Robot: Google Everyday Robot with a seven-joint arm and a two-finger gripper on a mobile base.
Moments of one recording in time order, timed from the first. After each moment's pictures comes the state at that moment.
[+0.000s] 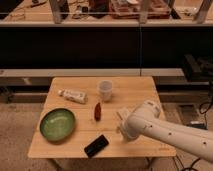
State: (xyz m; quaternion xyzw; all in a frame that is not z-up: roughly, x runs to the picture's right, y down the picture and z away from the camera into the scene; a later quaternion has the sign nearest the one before) arm 0.084 0.228 0.714 -0.23 -0.17 -0.19 0.94
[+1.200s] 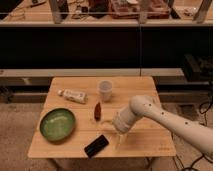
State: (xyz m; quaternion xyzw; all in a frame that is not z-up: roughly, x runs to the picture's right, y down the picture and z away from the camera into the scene) arm 0.017 0.233 0.754 -0.31 -0.38 -0.16 0.86
